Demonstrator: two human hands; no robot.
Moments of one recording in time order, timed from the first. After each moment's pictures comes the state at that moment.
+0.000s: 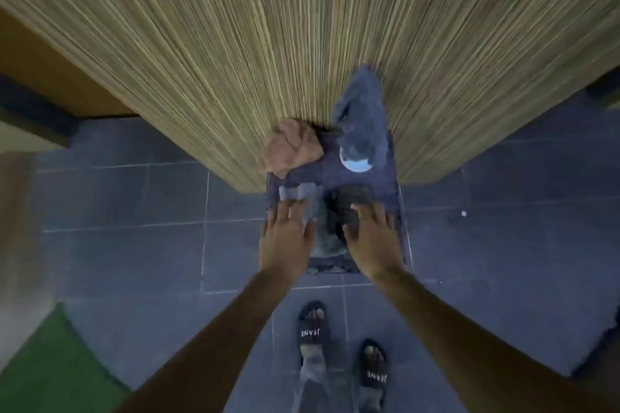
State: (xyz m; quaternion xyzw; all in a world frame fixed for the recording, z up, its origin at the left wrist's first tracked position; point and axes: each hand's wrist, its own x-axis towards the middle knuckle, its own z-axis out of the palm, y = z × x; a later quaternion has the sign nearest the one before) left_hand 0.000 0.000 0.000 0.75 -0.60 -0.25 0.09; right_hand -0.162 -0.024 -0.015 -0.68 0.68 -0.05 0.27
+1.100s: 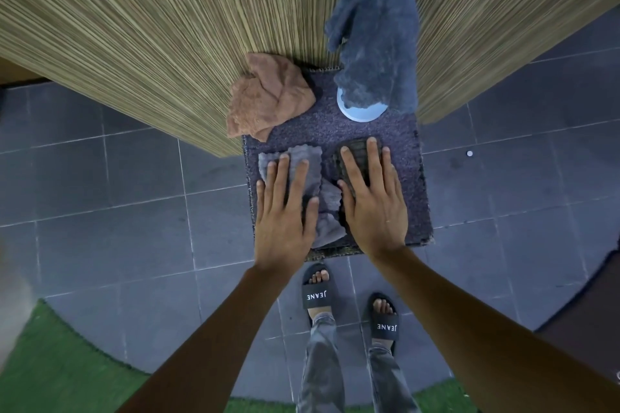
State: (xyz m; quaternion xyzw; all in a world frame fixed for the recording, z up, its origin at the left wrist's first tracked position) left_hand 0.012 0.001 -0.095 0.69 -0.67 -0.22 0.15; right_hand -0.149 -0.028 -0.115 -0.74 0.66 -0.09 0.08
